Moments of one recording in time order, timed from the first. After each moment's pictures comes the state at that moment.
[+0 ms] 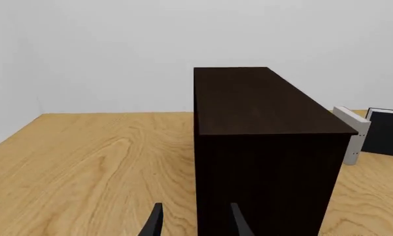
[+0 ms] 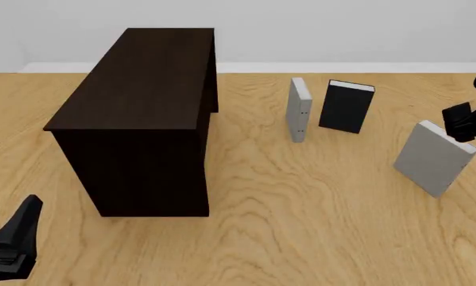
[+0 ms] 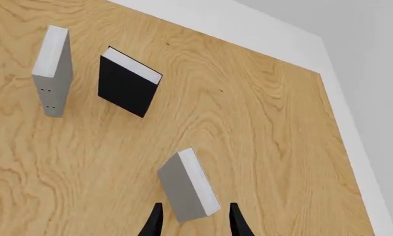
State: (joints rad) left arm -0.03 0.01 0.00 0.00 0.00; right arm -0.22 1.10 -0.81 0.30 -0.45
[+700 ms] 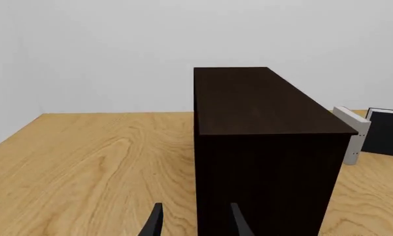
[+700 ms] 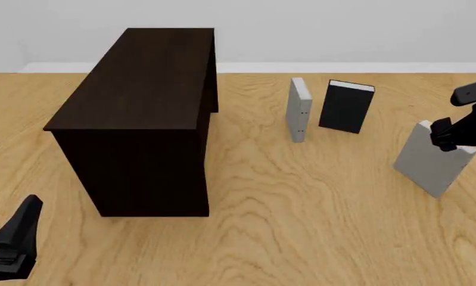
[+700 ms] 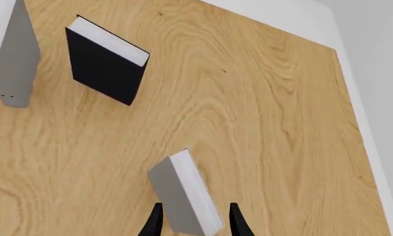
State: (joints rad) left arm -0.03 0.00 0.00 0.00 0.00; right arm -0.28 1.35 -0.82 0.15 -0.48
